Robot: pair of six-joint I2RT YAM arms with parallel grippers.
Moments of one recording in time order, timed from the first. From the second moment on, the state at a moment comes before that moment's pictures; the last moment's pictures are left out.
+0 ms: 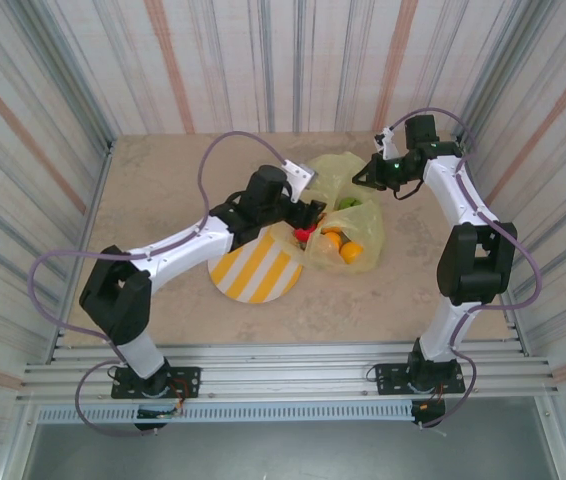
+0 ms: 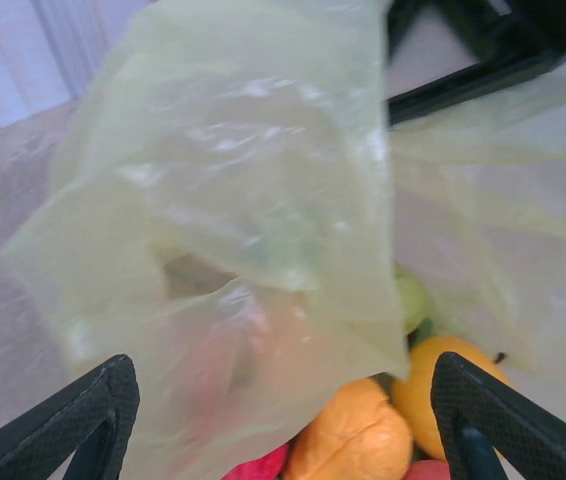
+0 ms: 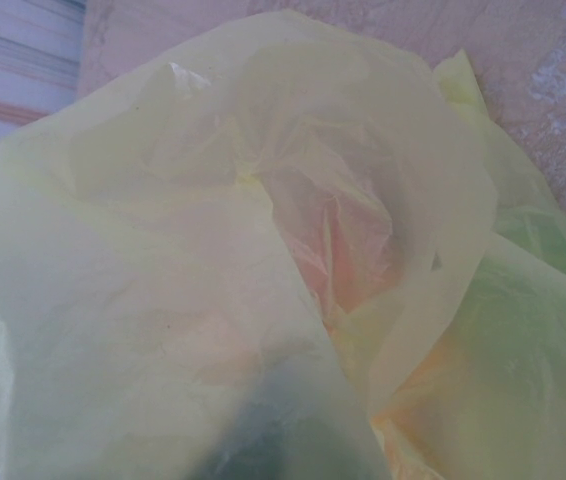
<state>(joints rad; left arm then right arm) -0.74 1.68 1.28 -0.07 0.06 -0.05 0.05 1.83 1.63 -0.85 -0.71 0.19</state>
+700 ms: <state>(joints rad) -0.74 1.76 1.34 -0.19 -0.10 0.01 0.05 1.85 1.63 -0.85 -0.71 0.19</state>
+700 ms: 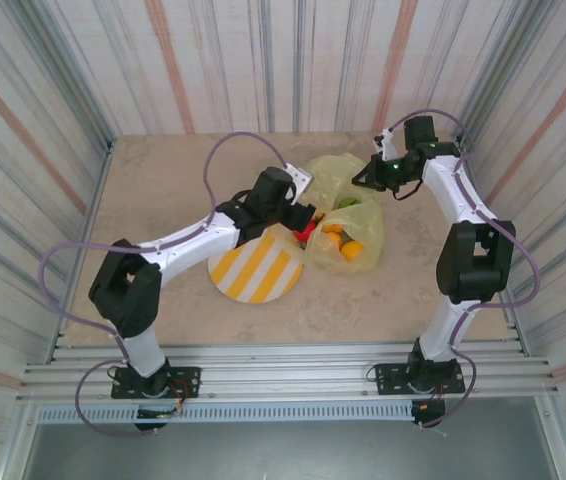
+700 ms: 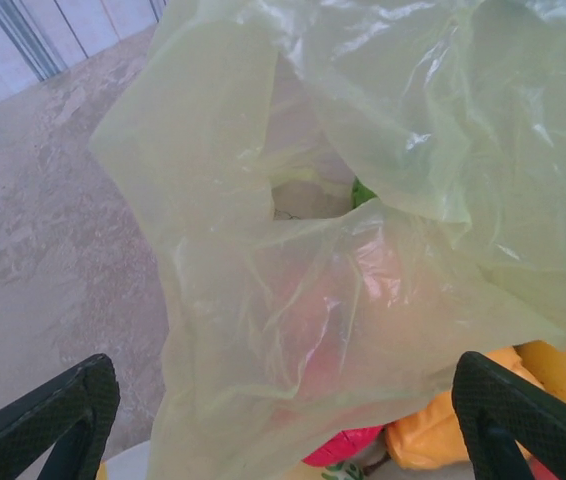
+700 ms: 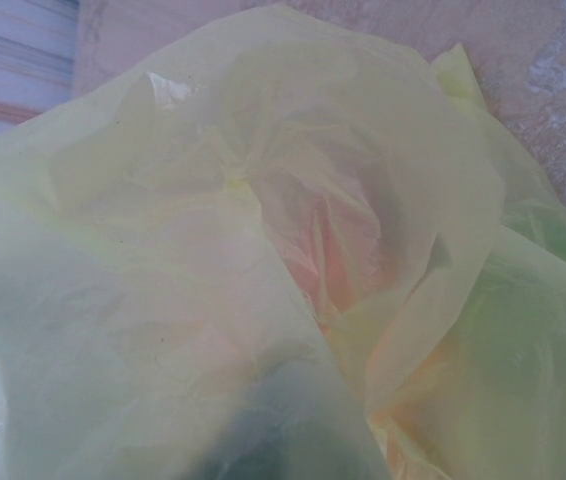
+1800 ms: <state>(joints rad) -0.70 1.74 1.30 -0.08 0.12 -0.15 0.10 2.01 1.85 -0.83 -0.62 0.27</state>
